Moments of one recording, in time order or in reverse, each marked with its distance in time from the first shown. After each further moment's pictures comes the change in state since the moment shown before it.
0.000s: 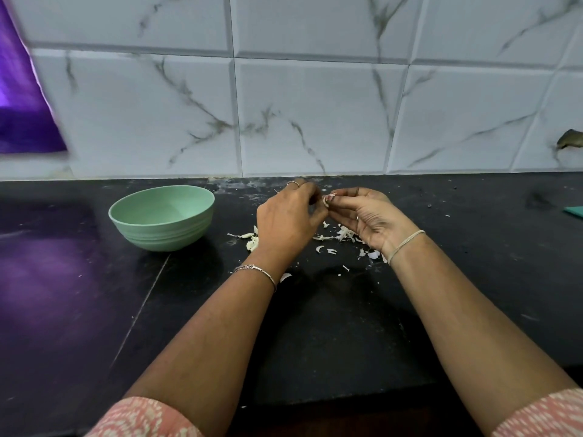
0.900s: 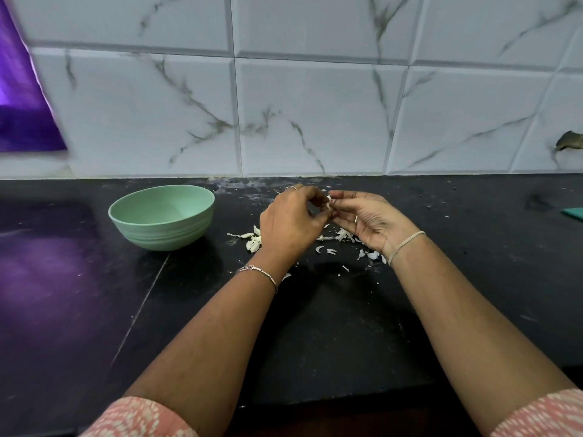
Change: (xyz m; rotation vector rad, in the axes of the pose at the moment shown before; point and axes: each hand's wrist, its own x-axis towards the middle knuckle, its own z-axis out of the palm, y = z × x) left_hand 0.002 -0.005 0.013 -0.184 -0.059 -0.097; right_hand 0.001 0.000 -0.001 -0.002 -0.015 0.075
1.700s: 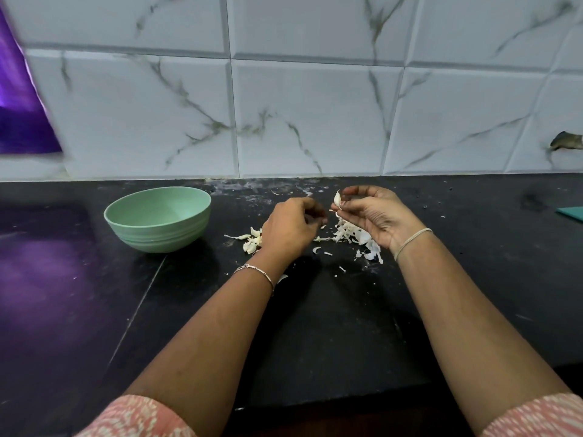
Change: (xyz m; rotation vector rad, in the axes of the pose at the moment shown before) left_hand 0.005 -0.003 0.008 -0.146 -0.206 -0.156; right_hand 0.003 -0.006 -0.015 -0.077 0.120 -0.091
